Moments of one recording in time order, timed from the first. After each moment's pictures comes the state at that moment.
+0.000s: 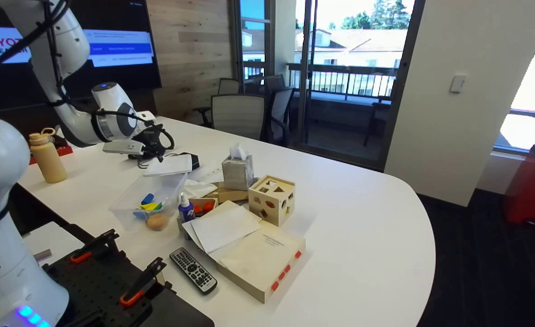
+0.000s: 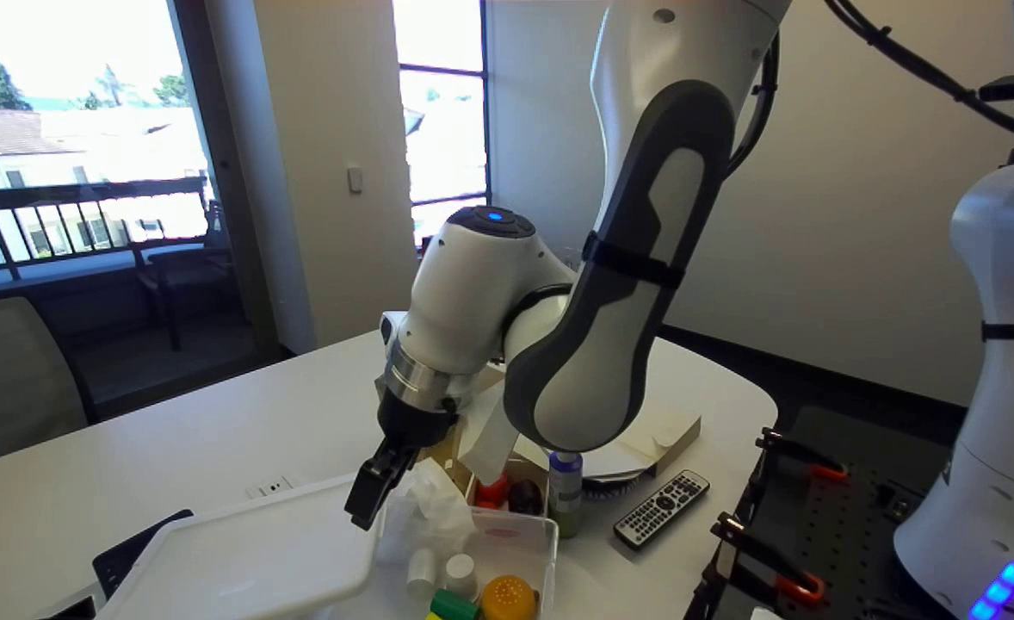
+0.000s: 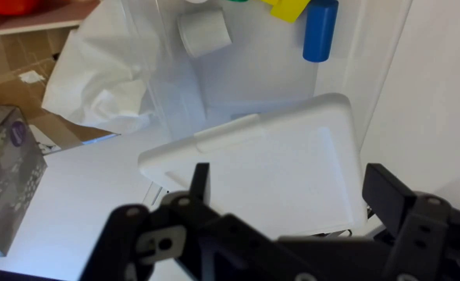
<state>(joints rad) 0.69 0.47 -0.17 -2.32 -0.22 3.22 0.35</state>
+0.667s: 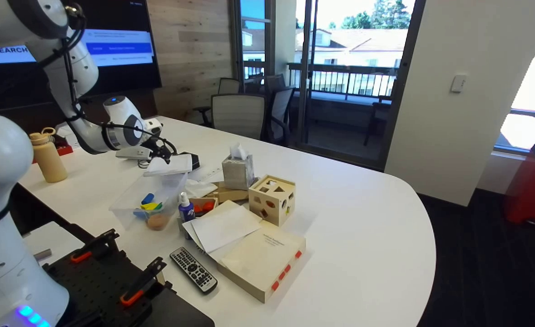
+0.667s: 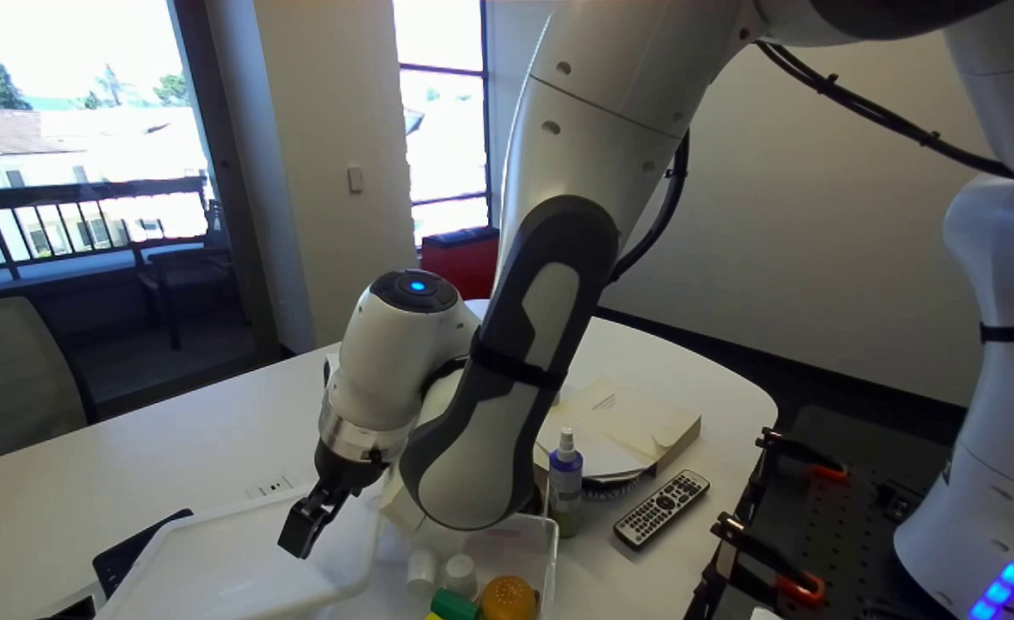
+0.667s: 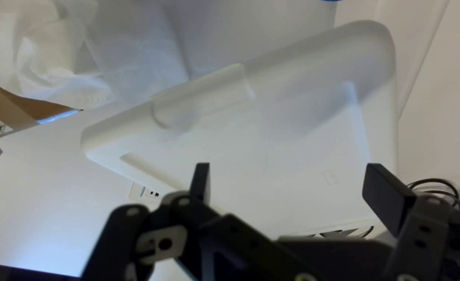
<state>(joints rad) 0.78 0.73 -0.22 -2.04 -0.01 3.22 0.28</state>
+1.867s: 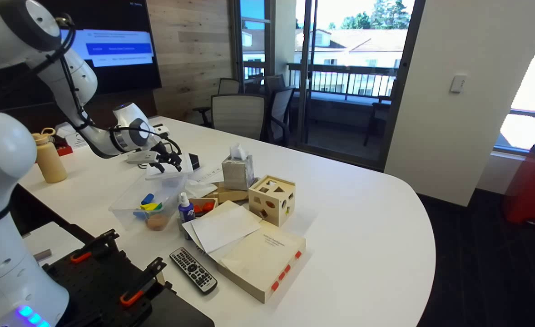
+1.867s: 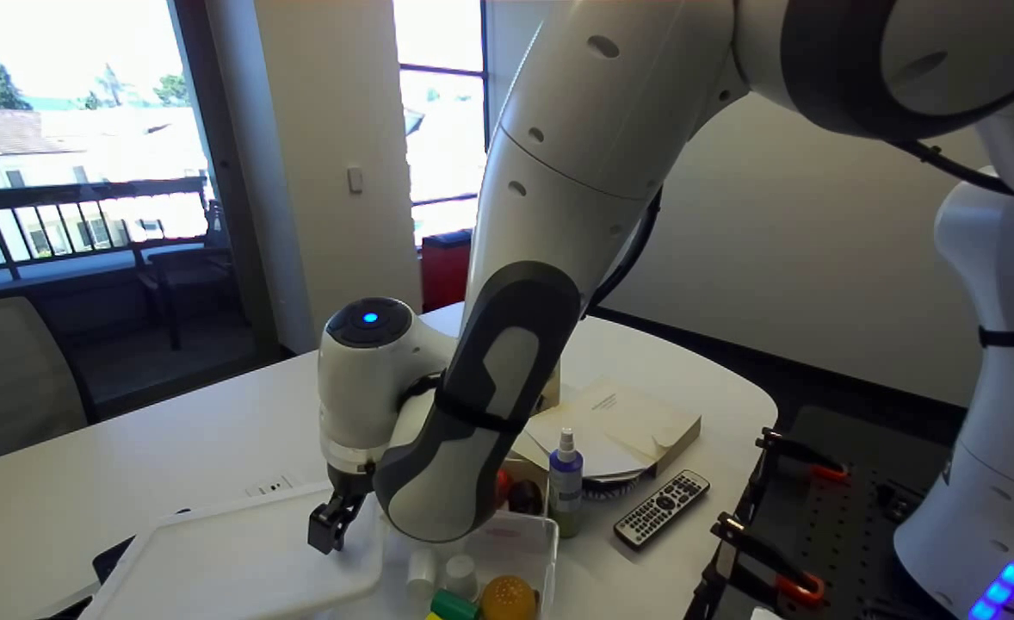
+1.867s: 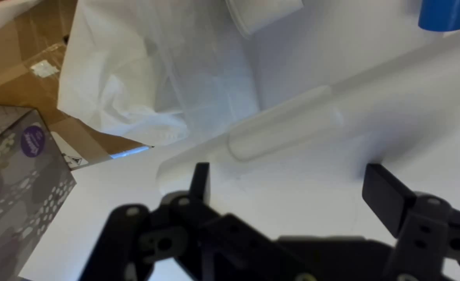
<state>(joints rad) 0.94 0.86 -0.42 -1.92 0.06 3.01 0.31</state>
